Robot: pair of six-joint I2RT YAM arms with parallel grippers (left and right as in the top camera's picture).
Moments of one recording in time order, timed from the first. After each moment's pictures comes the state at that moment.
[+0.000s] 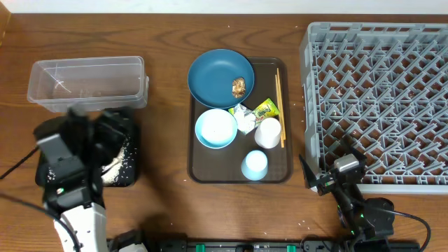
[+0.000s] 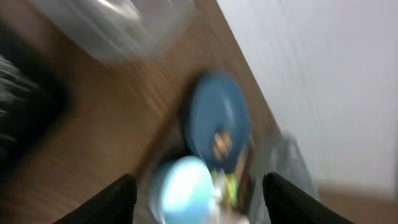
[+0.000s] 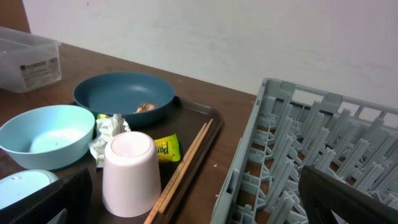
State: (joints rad) left arm 0.34 0.92 0.78 -0.55 0.59 -0.78; right arm 0.14 0.03 0.01 -0.05 -0.23 -0.11
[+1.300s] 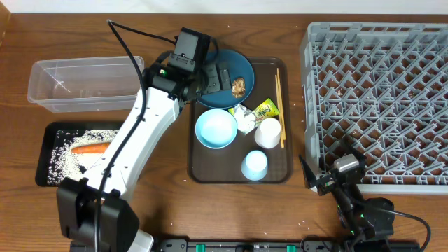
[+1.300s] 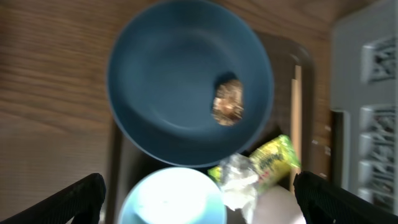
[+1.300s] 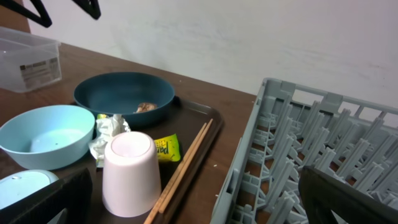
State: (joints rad) left arm -0.37 1.68 1.49 -0.79 0.00 -0.54; right arm 0.14 0.03 0.01 -0.05 -0.23 -0.11
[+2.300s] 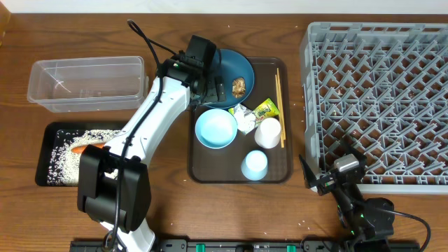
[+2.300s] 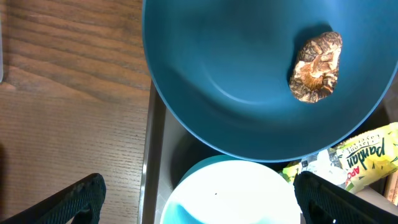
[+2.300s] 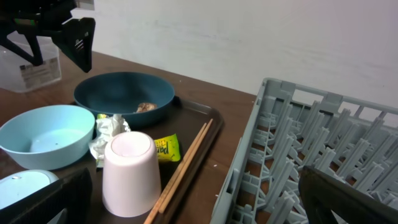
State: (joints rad) left arm -0.36 1.84 1.49 -0.89 -0.06 -0.51; right arm 0.14 0.03 0.01 -0.05 -0.23 -0.11
